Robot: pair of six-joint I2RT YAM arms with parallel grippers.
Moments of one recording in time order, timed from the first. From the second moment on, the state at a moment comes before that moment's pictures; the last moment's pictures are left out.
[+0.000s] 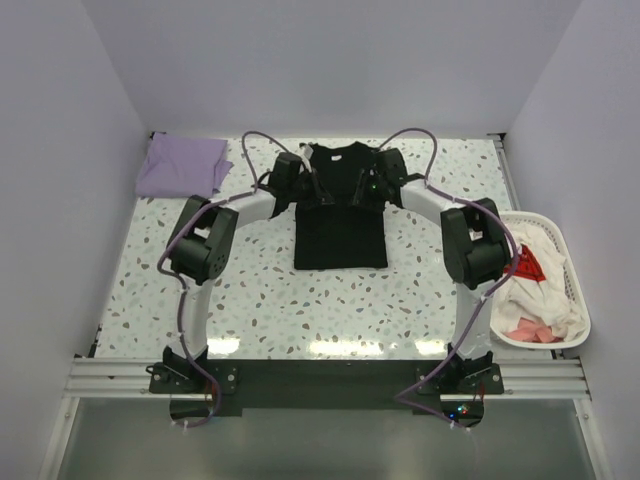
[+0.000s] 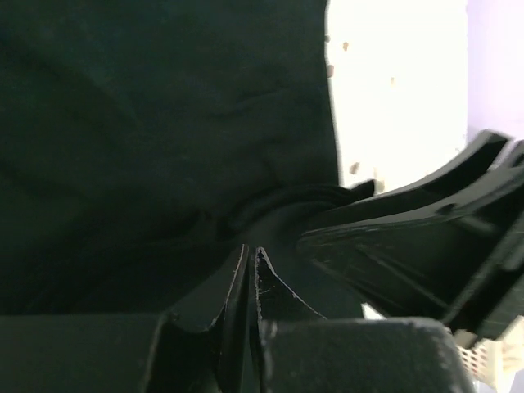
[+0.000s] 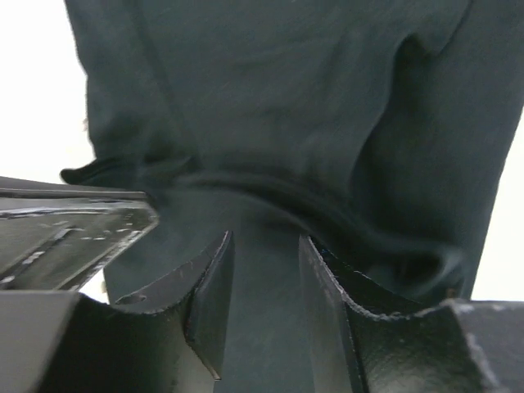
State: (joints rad) left arm -0.44 2.12 1.44 0.10 0.34 -0.71; right arm 0.35 2.03 1.44 -0.26 -0.16 0.57
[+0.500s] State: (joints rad) left arm -0.40 2.23 1.47 0.09 0.37 -0.69; right arm 0.21 2.10 1.46 -0.27 -0.23 0.57
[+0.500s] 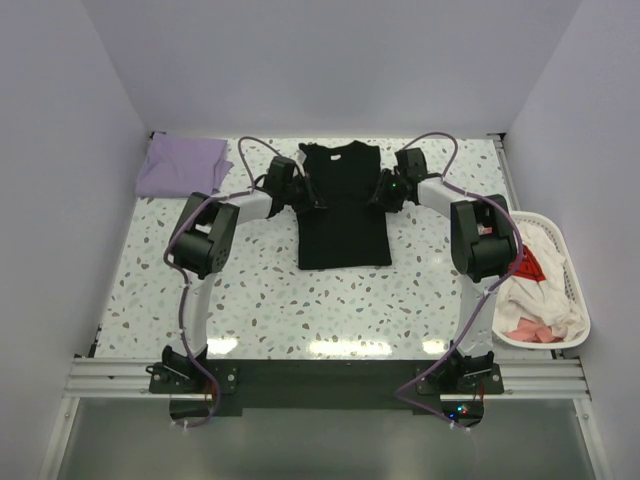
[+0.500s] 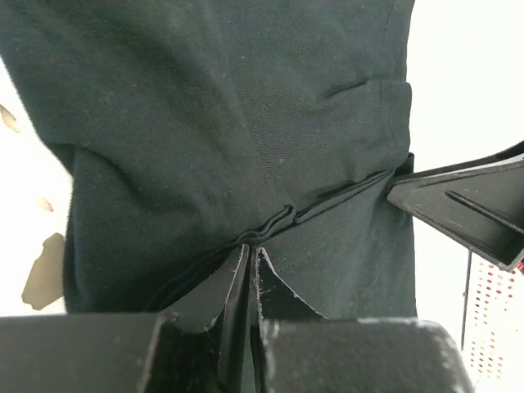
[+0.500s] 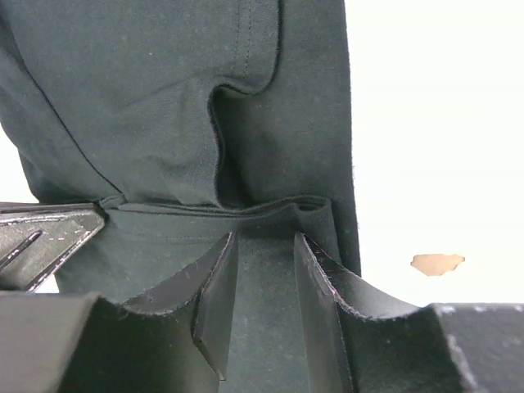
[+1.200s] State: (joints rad) left arm -0.32 2.03 1.30 0.15 0.39 -0.69; right arm 0.21 2.10 1.46 -0.27 -0.23 0.57
